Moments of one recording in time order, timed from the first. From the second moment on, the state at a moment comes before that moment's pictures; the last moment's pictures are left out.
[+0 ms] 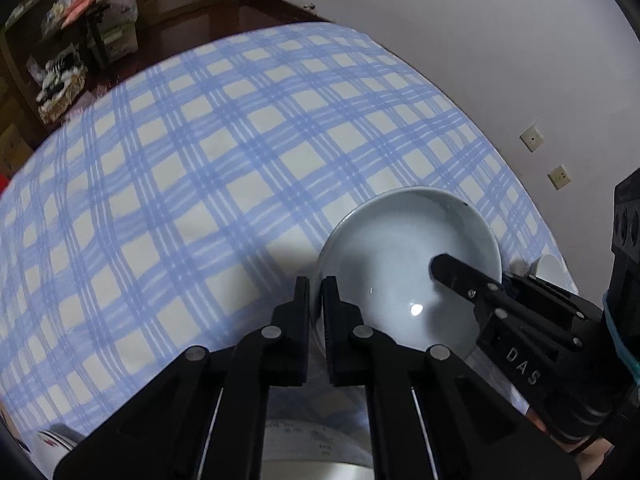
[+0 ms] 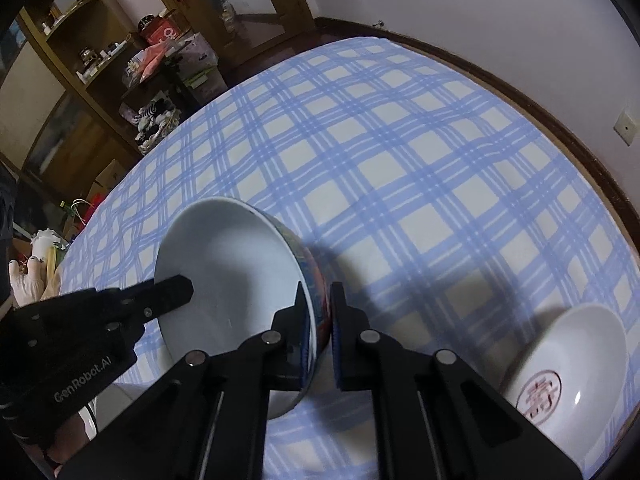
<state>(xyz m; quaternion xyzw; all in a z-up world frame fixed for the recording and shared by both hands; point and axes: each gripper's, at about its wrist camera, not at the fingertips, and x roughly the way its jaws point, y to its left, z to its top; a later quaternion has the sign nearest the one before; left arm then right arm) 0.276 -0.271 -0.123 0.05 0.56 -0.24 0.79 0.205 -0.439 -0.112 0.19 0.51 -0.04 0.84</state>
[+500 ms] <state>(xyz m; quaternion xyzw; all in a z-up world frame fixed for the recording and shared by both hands) 0.254 -0.251 -0.072 0.03 0.53 -0.25 0.81 0.183 -0.433 -0.069 0.22 0.49 -0.03 0.84</state>
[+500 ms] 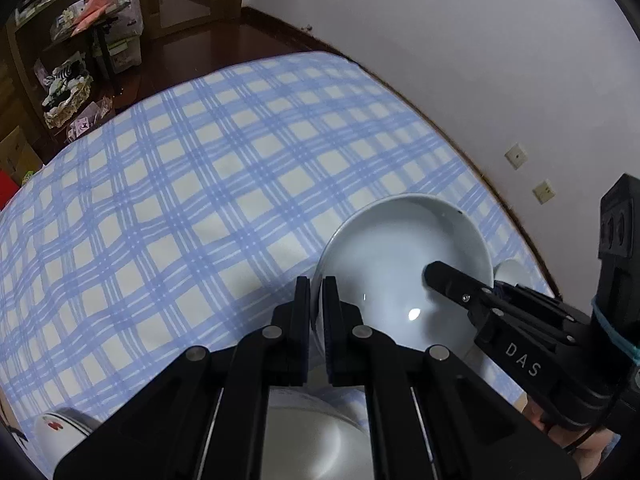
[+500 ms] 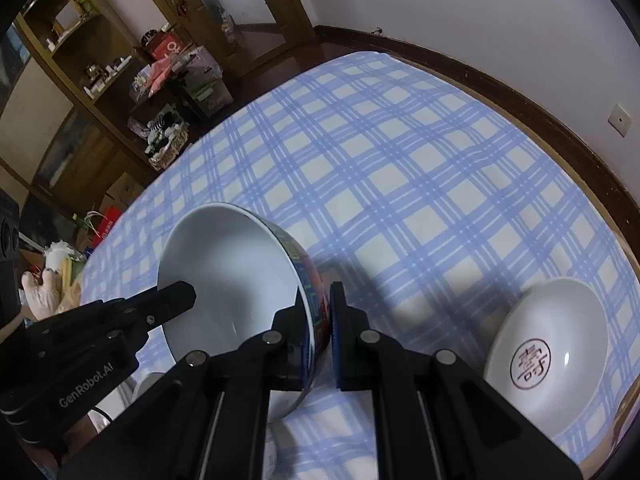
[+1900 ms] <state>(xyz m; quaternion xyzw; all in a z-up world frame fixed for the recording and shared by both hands) 0.149 -0.142 -0.108 0.02 0.57 -0.17 0.80 0.110 -0.319 -0.089 0.17 0.54 0.02 0.83</state>
